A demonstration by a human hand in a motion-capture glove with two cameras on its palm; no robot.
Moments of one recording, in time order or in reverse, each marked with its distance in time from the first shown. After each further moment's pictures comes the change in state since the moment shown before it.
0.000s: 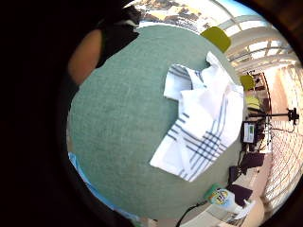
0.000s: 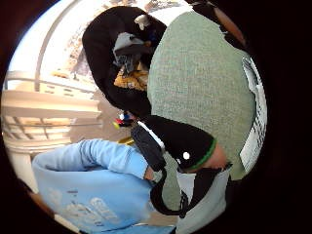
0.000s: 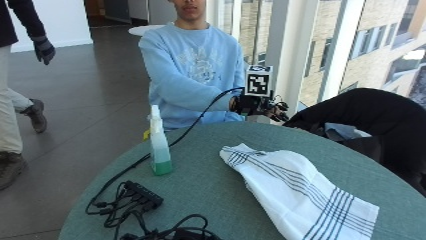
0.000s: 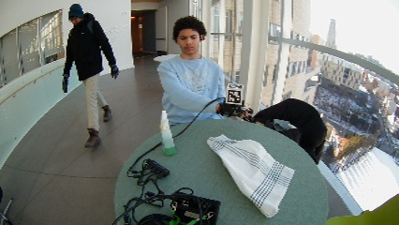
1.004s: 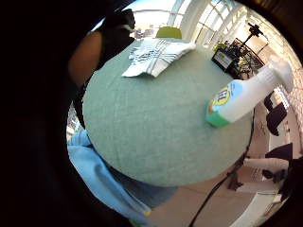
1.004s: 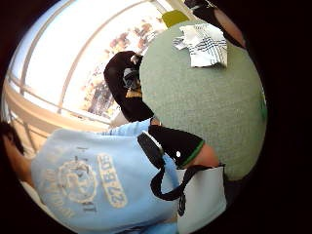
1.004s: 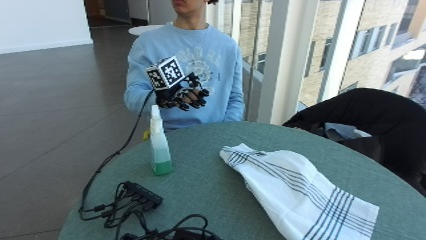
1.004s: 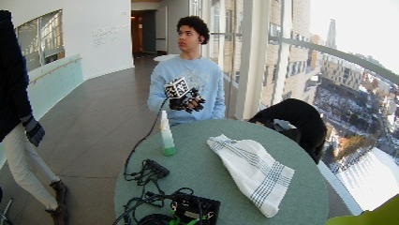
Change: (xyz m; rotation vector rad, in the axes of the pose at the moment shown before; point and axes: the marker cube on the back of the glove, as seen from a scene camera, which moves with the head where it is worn) arm 0.057 0.277 -0.027 0.348 -0.226 0.422
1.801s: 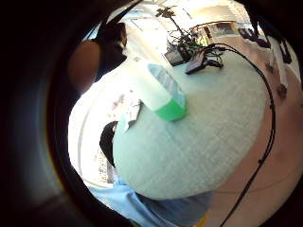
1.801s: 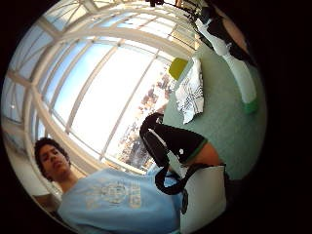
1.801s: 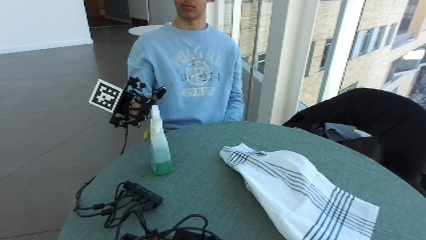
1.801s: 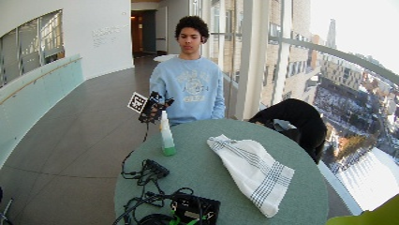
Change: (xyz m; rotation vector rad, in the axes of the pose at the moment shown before) arm 0.139 0.032 -0.043 0.497 -0.519 0.428
